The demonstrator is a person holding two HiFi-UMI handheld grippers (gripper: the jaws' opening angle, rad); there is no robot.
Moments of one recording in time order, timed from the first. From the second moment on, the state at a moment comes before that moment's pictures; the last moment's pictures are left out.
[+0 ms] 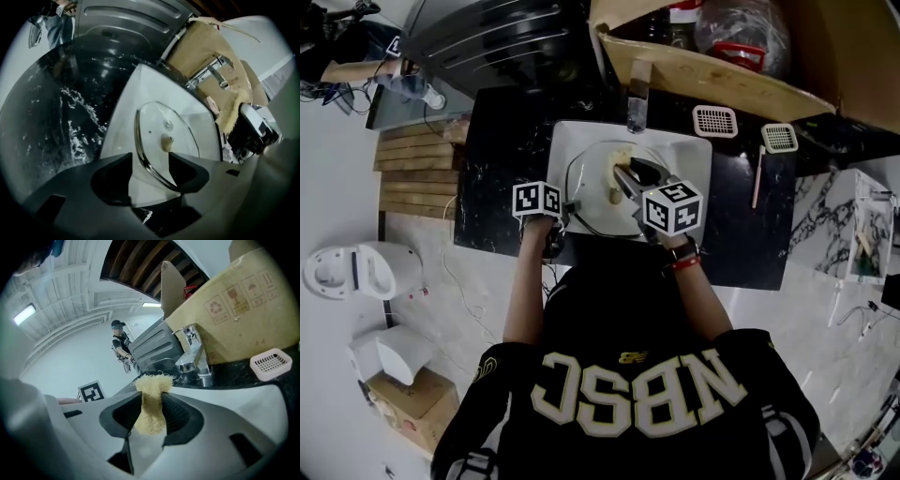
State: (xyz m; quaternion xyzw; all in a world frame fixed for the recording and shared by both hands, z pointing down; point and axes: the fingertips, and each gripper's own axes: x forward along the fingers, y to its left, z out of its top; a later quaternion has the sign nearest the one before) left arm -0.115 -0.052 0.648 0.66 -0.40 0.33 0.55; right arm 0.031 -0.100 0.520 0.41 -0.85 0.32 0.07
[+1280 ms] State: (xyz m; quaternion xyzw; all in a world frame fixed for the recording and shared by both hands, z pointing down) left arm -0.102 -0.066 0.637 0.63 -0.41 0.17 0.64; right arm -0.004 -0.112 0.578 0.34 -0.87 0.32 0.14
